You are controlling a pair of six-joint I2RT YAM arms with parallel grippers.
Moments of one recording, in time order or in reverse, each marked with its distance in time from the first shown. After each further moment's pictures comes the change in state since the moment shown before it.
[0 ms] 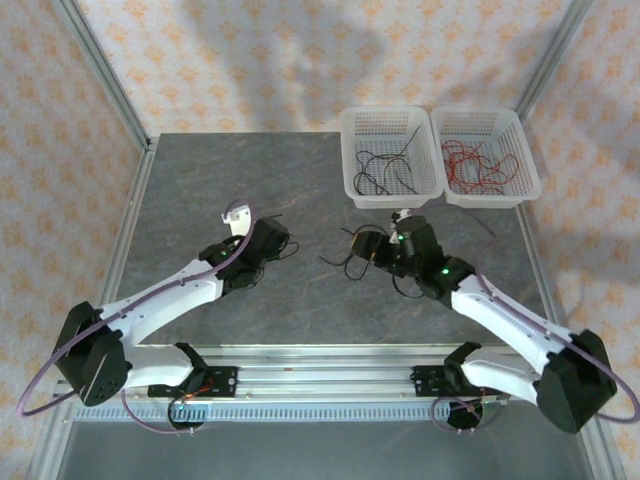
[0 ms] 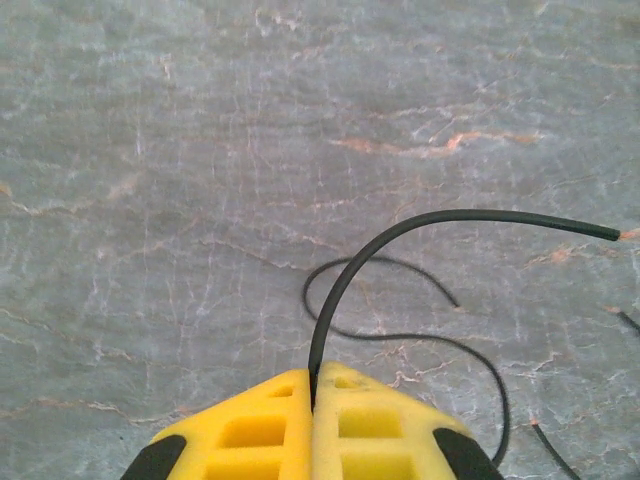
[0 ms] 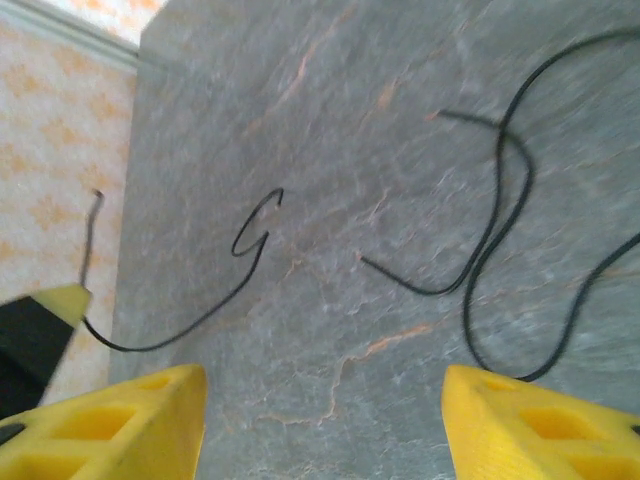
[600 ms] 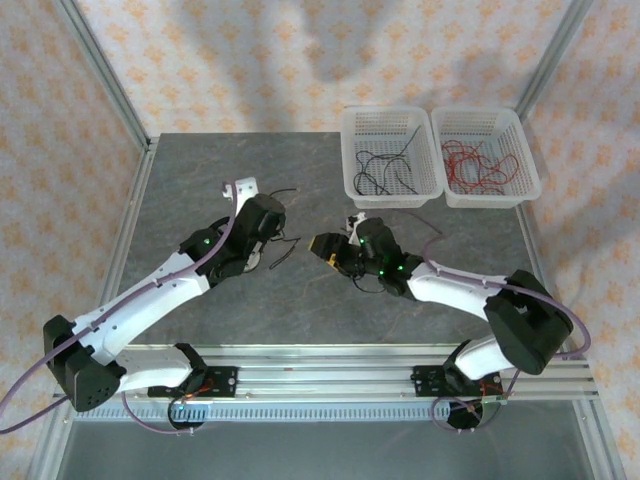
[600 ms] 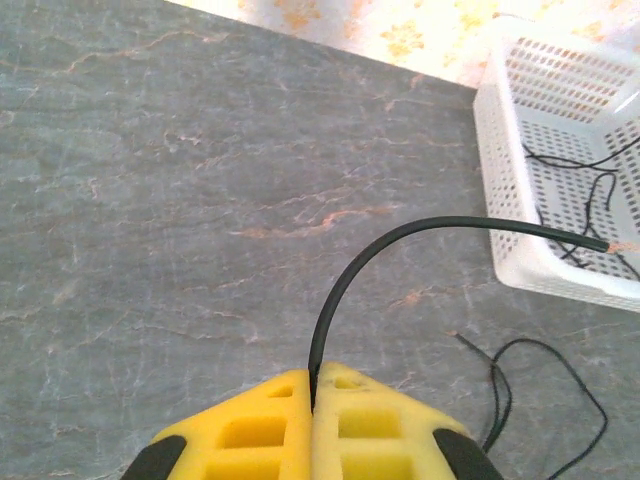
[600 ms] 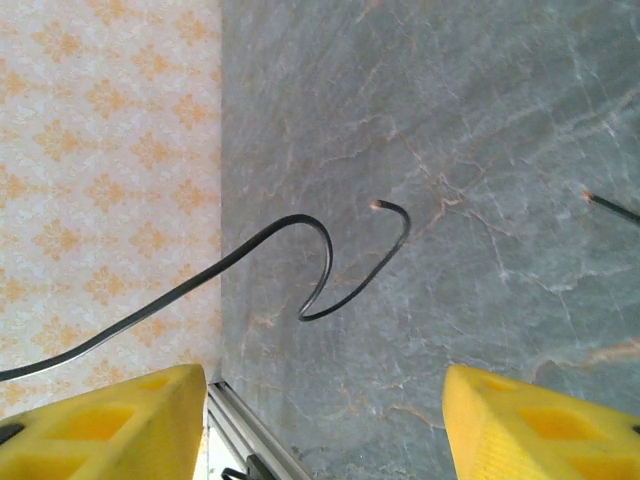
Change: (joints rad) left arm -0.045 -0.035 0.264 -0.096 0.021 0.132; right arm 0.127 0.335 0.025 0.449 -0.146 0.222
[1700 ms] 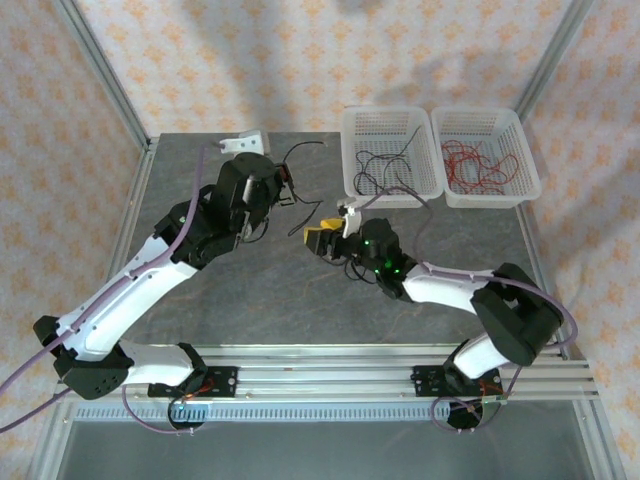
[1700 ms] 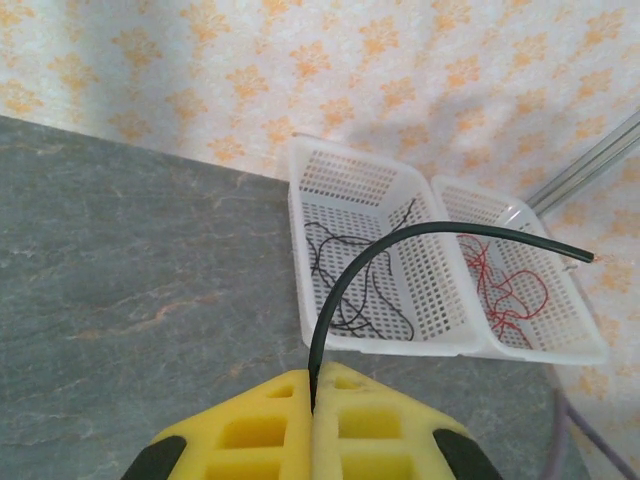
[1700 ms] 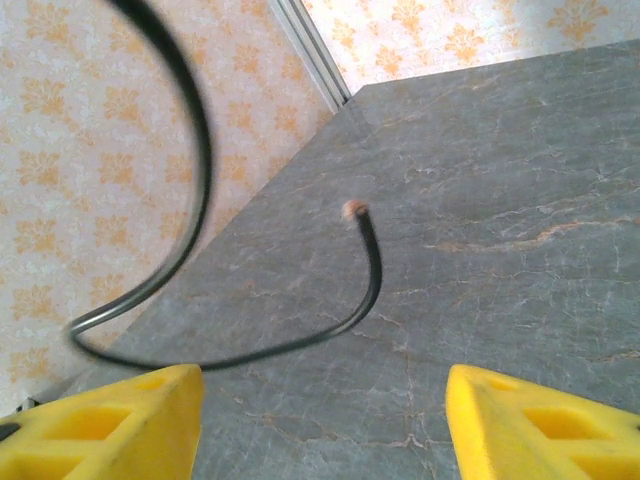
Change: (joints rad) left arm -0.048 0.079 0.431 -0.053 0.117 0.074; right arm 0.000 0.070 -0.039 0.410 0.120 -0.643
